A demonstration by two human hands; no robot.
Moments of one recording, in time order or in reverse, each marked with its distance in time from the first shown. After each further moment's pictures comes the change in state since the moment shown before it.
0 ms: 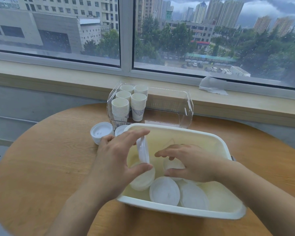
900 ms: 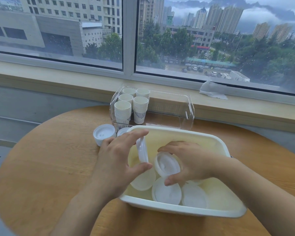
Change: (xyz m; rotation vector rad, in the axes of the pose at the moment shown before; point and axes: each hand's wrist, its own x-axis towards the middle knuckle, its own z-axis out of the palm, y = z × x) left_hand 0.000 -0.008 0.000 0.013 0.007 -0.004; right_hand 0.009 -0.006 -0.013 -0.055 0.030 0.014
